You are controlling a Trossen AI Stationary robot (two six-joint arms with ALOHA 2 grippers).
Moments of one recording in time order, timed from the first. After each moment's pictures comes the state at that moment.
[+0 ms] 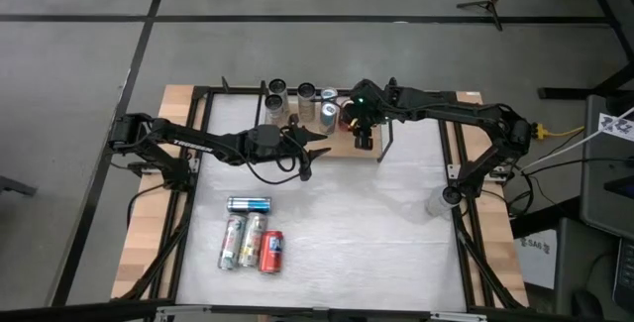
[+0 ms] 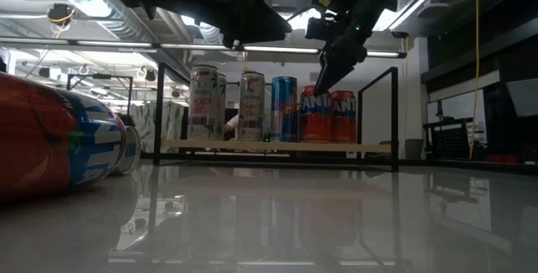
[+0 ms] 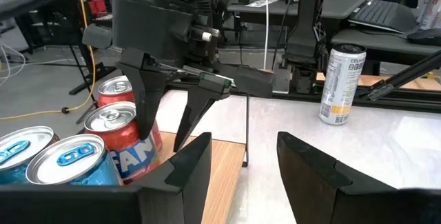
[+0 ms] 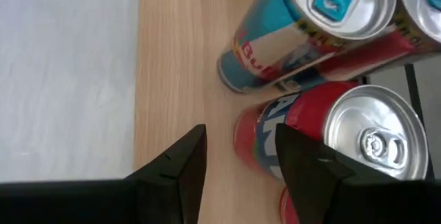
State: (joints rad) left arm 0.08 1.50 0.82 0.51 -0.22 0.01; right arm -0.39 1.61 1.29 -0.65 -0.03 -0.43
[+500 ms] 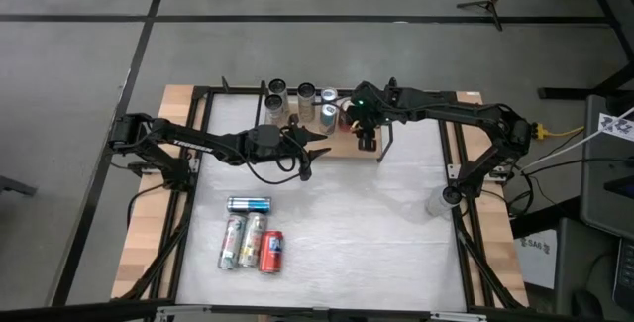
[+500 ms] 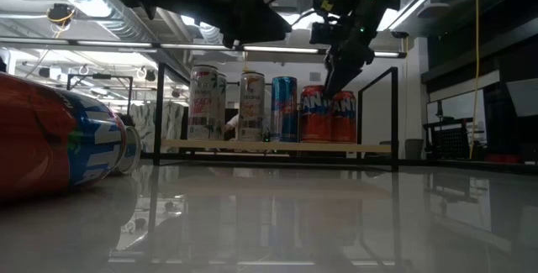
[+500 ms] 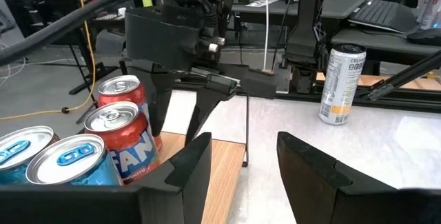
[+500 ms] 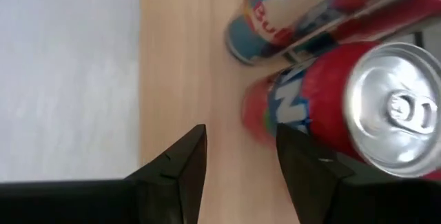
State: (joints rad) left arm 0.08 1.50 0.82 0.51 -0.22 0.01; right arm -0.39 1.61 1.29 -0.72 0.00 -0.42
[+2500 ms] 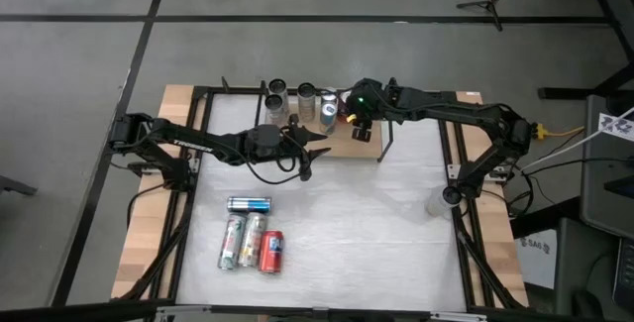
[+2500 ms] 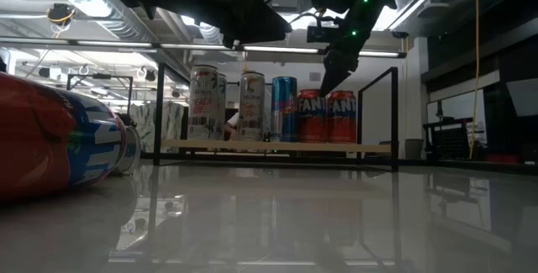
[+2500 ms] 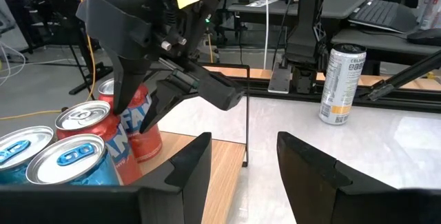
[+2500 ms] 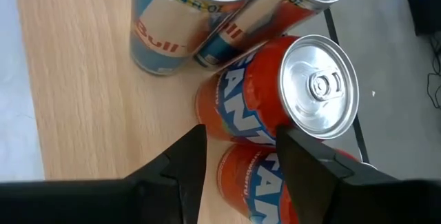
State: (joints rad) left arm 0.08 1.50 0.82 0.51 -0.22 0.01; right arm -0.39 1.61 1.29 -0.62 0.24 -0.36
